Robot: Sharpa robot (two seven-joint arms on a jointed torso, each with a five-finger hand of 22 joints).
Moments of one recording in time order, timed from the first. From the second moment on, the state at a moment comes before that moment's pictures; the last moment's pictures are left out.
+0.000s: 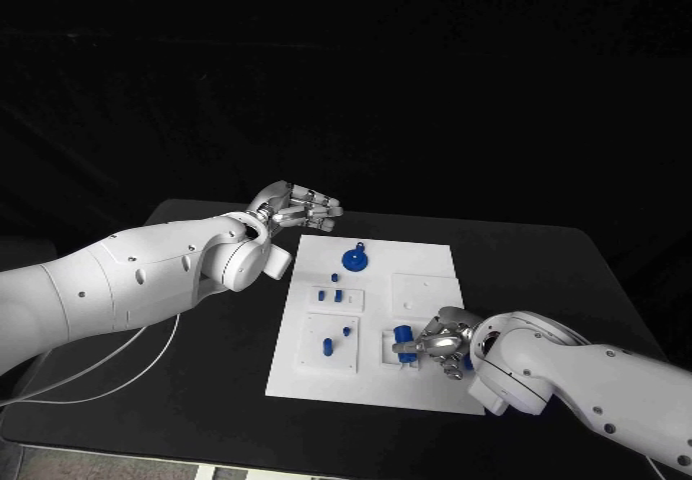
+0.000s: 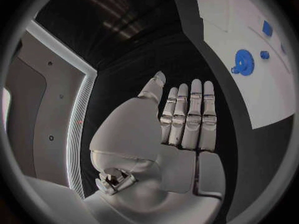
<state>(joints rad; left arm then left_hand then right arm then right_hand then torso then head) 1.31 -0.69 -0.16 1.25 -0.26 -0.28 0.28 1.38 0.01 -0.01 -0.05 0.20 1.06 0.12 0.07 0.06 1.15 0.12 0.06 0.06 1.19 0.11 0.07 0.07 0.05 1.01 0.09 0.08 0.24 0.89 -0.81 0.14 1.69 -1.04 -0.21 -0.69 1.04 -0.16 0.43 0.11 0.05 1.23 0.04 0.06 0.10 1.35 -0.04 1.04 1.21 1.44 -0.10 1.09 1.02 0.07 1.46 -0.12 0.74 1.31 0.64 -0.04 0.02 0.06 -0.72</state>
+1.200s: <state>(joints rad) 1.31 -0.68 -0.16 1.25 -0.24 -0.28 0.28 1.38 0.01 -0.02 -0.04 0.20 1.06 0.13 0.07 0.06 1.15 0.12 0.06 0.06 1.19 0.11 0.07 0.07 0.05 1.02 0.09 0.08 0.22 0.89 -0.77 0.12 1.65 -1.10 -0.20 -0.68 1.05 -0.23 0.19 0.24 0.05 1.22 0.04 0.07 0.09 1.34 -0.04 1.01 1.20 1.44 -0.10 1.06 1.00 0.07 1.46 -0.12 0.72 1.31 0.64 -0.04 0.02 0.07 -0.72</state>
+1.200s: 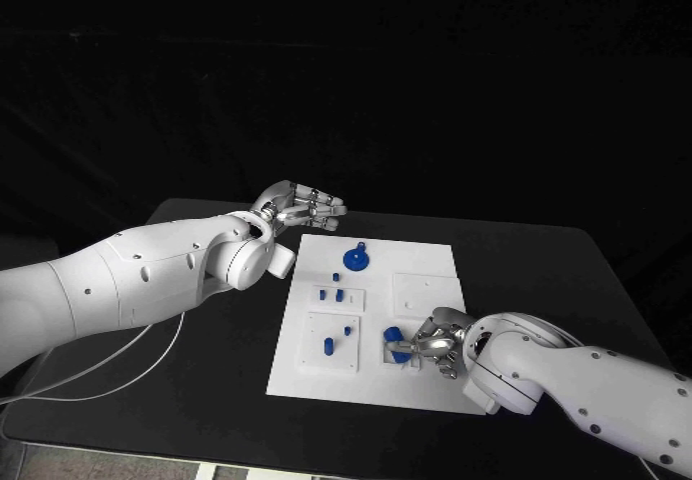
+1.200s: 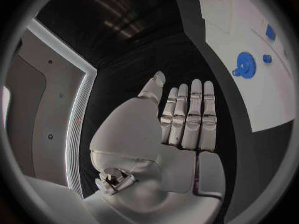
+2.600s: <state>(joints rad) 1.31 -0.69 -0.16 1.24 -0.23 -0.27 0.27 1.38 0.01 -0.02 -0.04 0.20 1.06 0.13 0.07 0.06 1.15 0.12 0.06 0.06 1.19 0.11 0.07 0.07 0.05 1.02 0.09 0.08 0.21 0.89 -0.82 0.12 1.70 -1.12 -0.20 -0.65 1.13 -0.17 -0.13 0.29 0.07 1.20 0.05 0.06 0.10 1.34 -0.04 1.01 1.20 1.44 -0.10 1.05 1.00 0.07 1.46 -0.12 0.72 1.31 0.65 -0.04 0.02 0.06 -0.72</state>
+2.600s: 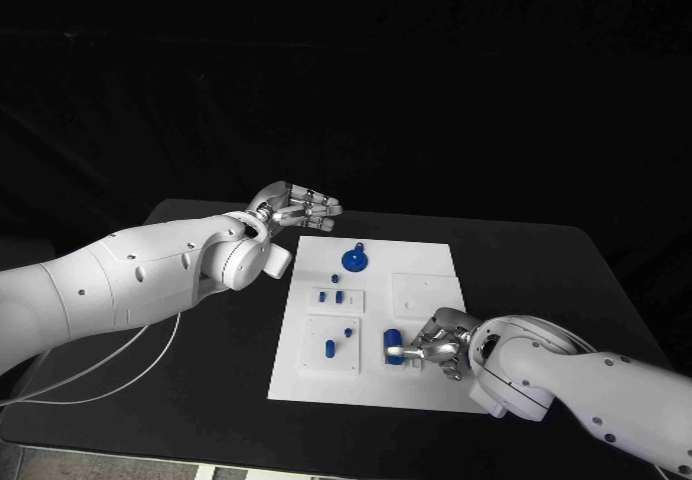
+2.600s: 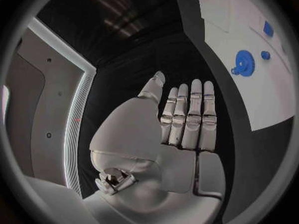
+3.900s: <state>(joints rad) 1.31 -0.70 -0.16 1.24 -0.23 -0.27 0.26 1.38 0.01 -0.02 -0.04 0.20 1.06 0.13 0.07 0.06 1.15 0.13 0.06 0.06 1.19 0.11 0.07 0.07 0.05 1.02 0.09 0.08 0.20 0.89 -0.84 0.14 1.72 -1.16 -0.17 -0.63 1.19 -0.09 -0.04 0.08 0.16 1.23 0.05 0.06 0.10 1.34 -0.04 1.02 1.20 1.44 -0.10 1.06 1.02 0.07 1.46 -0.12 0.75 1.31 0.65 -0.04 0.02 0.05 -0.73</state>
